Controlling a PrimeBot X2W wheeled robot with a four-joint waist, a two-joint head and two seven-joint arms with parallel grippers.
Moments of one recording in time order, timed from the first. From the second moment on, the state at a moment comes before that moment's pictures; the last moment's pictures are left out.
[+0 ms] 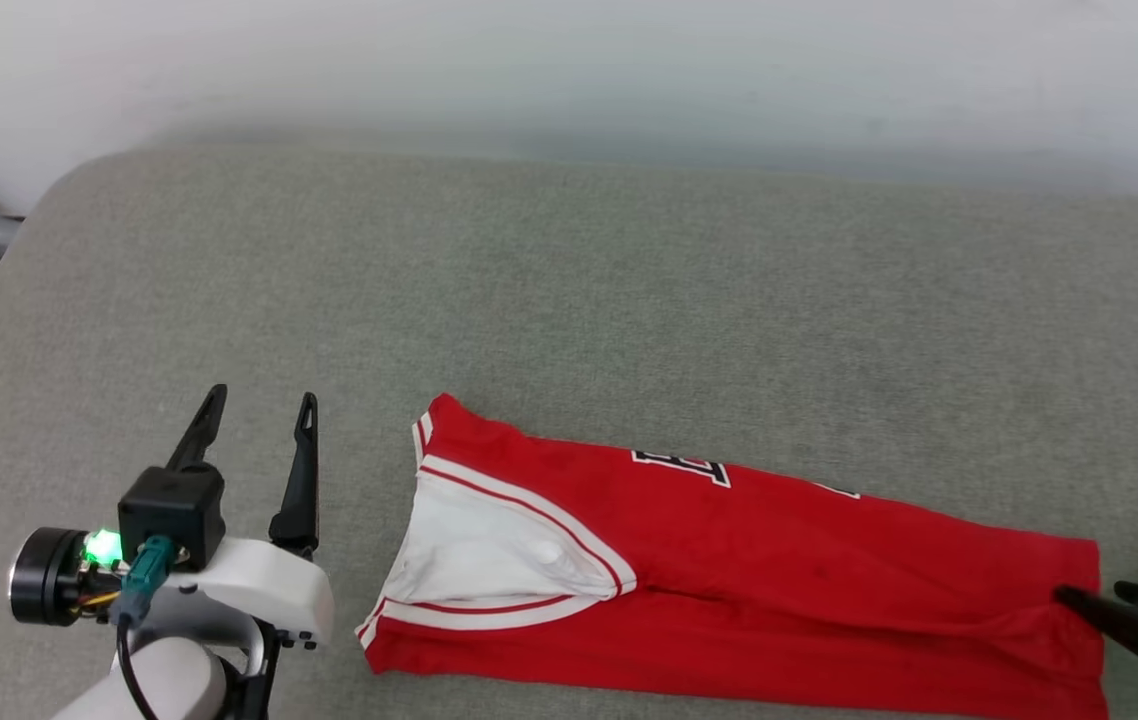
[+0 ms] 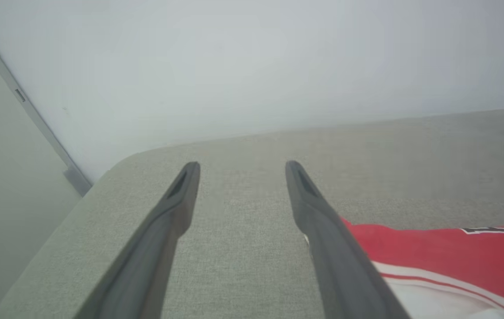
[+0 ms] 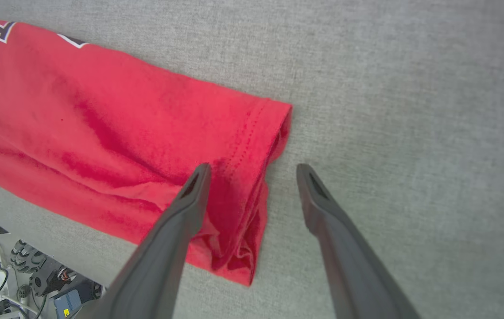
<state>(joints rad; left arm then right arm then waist) -0.35 0.74 -0.78 -0.03 -0.76 0.56 -0.26 -0.18 -0.73 0.27 0.27 0.97 0.13 0.65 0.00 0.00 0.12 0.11</state>
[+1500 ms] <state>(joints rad) 0.04 0.19 -0.14 0.01 -0.10 0.21 -0.26 -0.20 -0.81 0.28 0.41 0.97 0.13 0.56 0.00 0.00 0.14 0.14</state>
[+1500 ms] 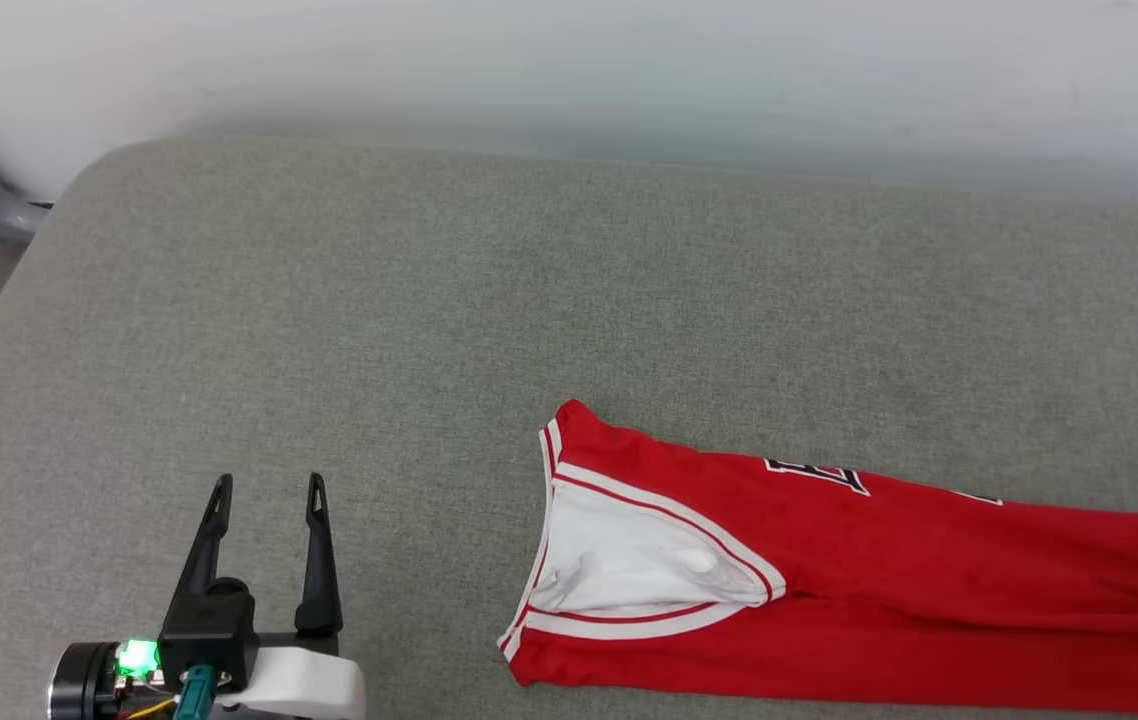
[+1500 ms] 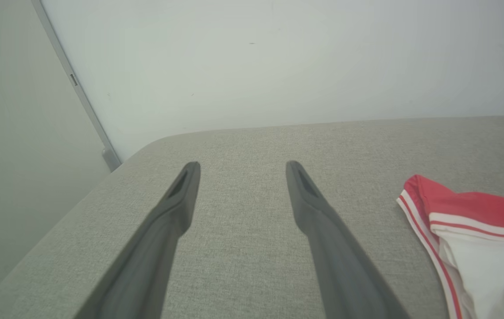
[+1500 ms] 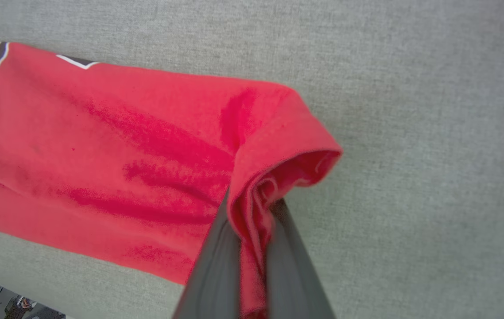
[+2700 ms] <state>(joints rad) -0.01 0.11 -0.13 0.04 -0.03 0.13 -0.26 -0.49 -0.42 0.60 0.20 0.96 0.13 0.68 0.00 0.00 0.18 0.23</state>
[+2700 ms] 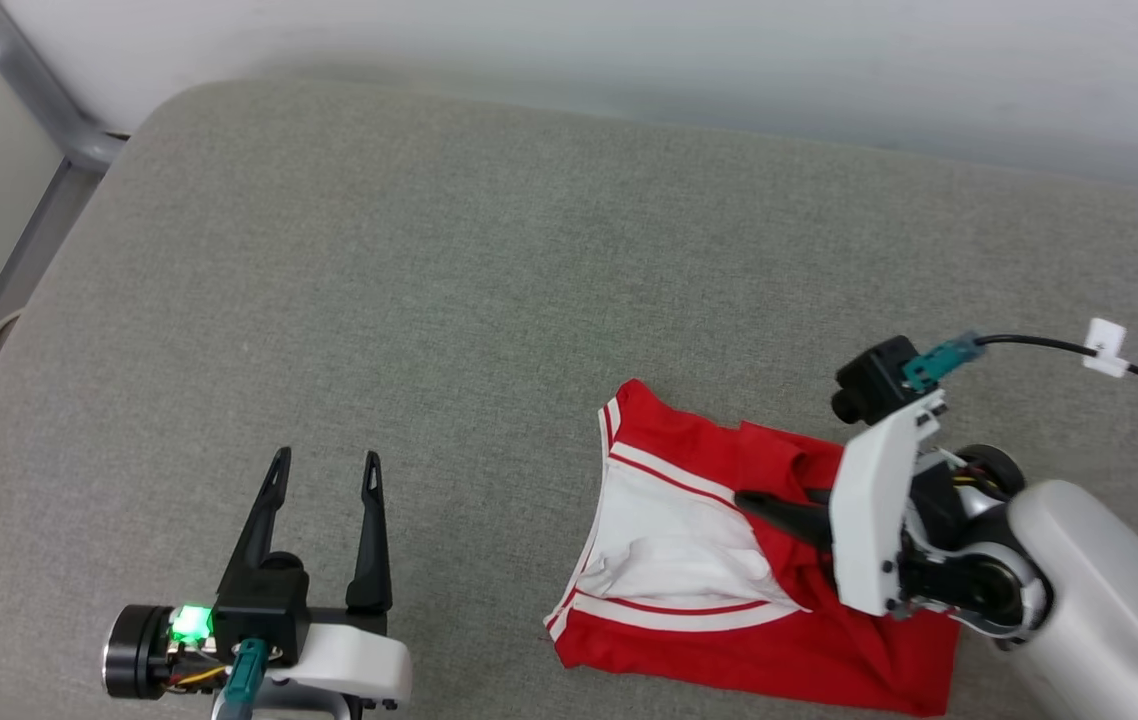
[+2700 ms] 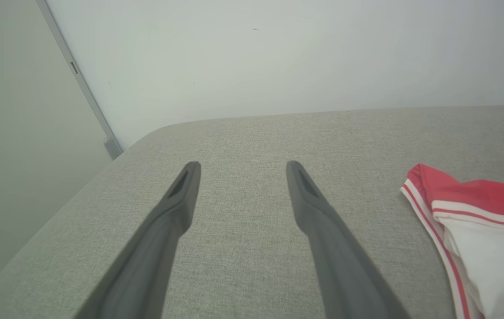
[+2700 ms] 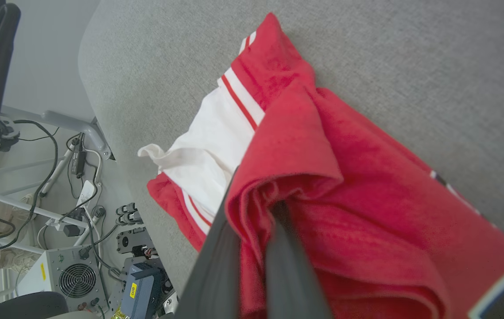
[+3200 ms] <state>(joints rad) -0.05 0.10 -0.13 0.06 -0.02 0.12 -0.26 -0.59 -0.33 0.71 0.43 0.90 0.13 0.50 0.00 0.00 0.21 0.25</state>
